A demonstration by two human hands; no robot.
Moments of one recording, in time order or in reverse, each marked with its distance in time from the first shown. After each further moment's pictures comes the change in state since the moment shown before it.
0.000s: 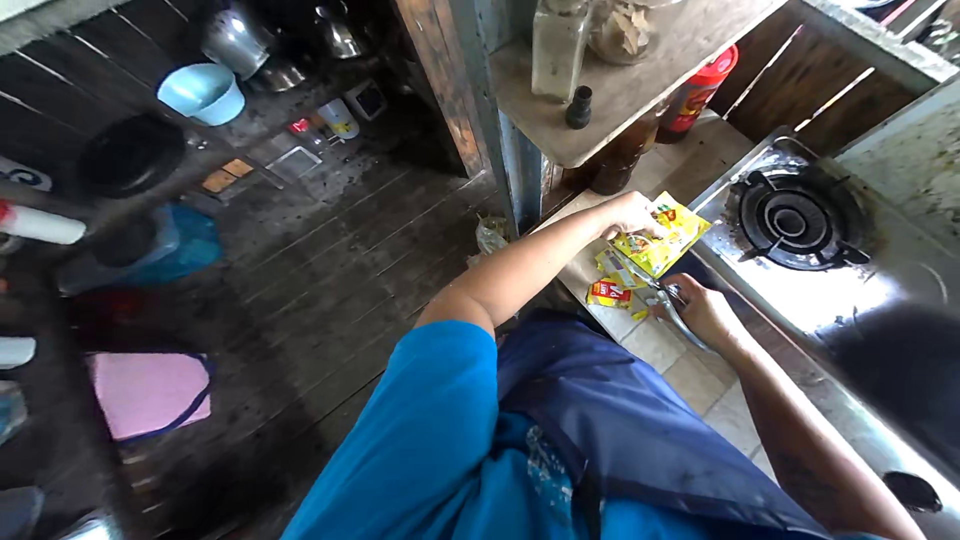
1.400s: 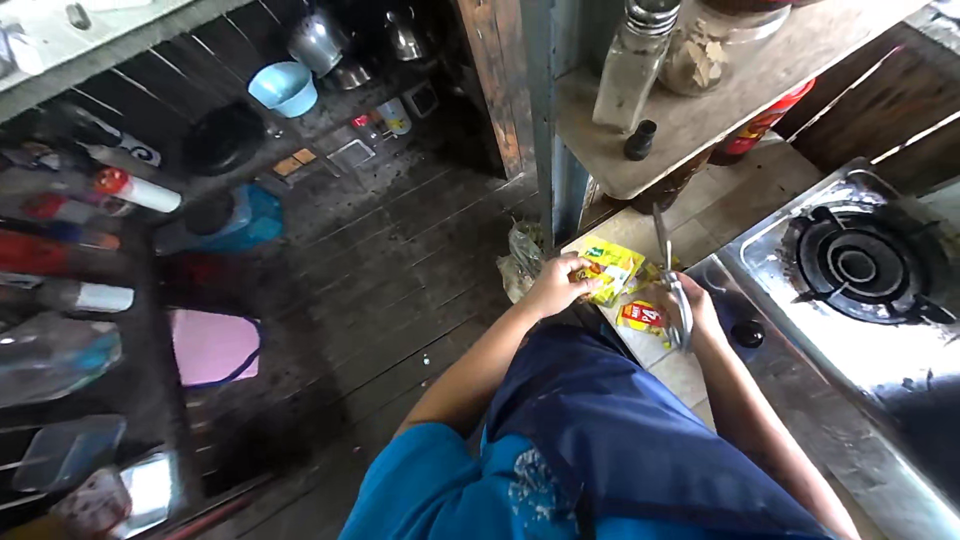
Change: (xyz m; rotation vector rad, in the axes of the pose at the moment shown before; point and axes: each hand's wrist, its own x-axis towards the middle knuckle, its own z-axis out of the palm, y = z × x) left_hand -0.137 -0.123 0.019 -0.219 0.569 0.223; right_hand 0.067 -0.032 0.046 0.817 0.125 -0.088
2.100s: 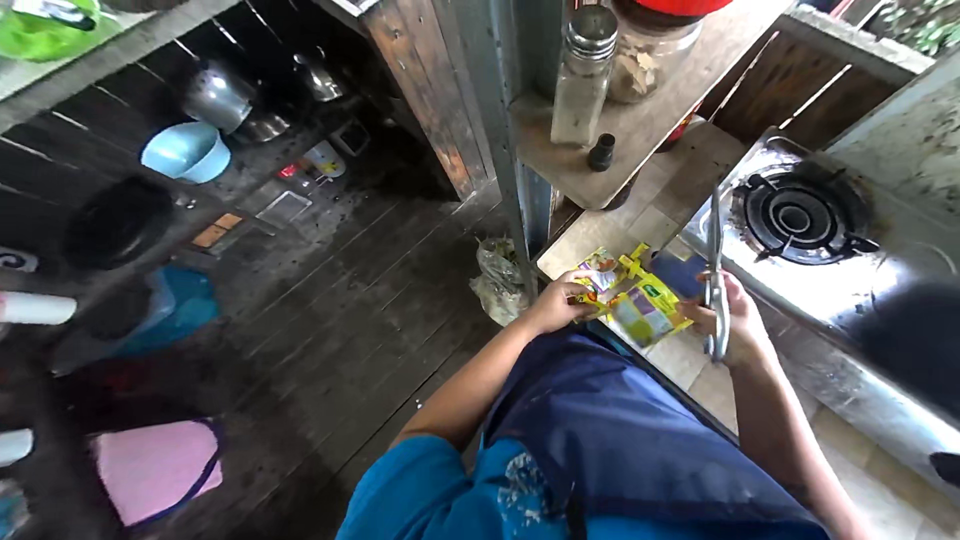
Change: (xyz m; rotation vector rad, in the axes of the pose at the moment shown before) left_hand 0.017 -0.033 0.006 -0.005 -0.375 0.031; right_hand -0.076 -0.034 -0.016 -0.008 0.340 -0.038
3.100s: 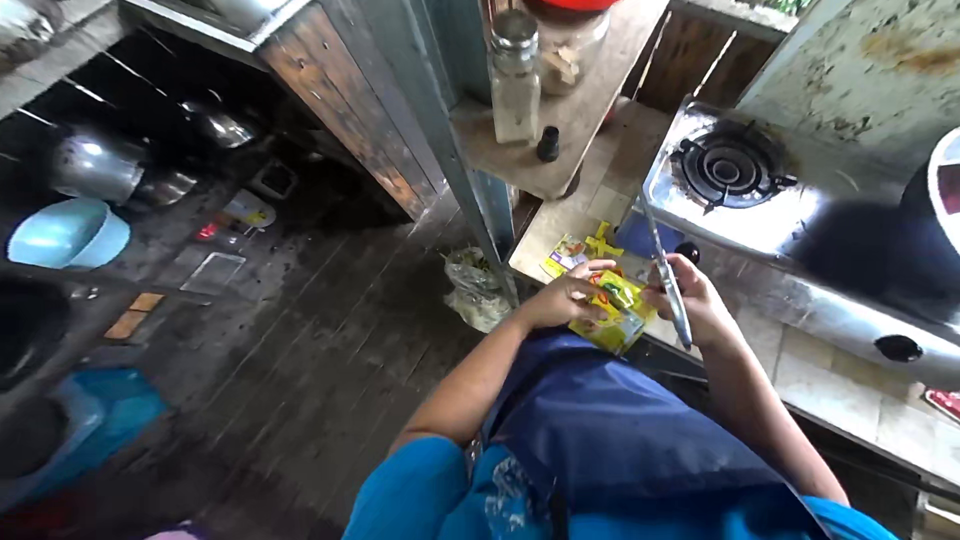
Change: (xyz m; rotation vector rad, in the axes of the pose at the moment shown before) left_hand 0.002 0.044 -0.001 -0.073 -0.408 0.260; right_hand -0.049 -0.010 0.025 0.200 -0.072 -0.031
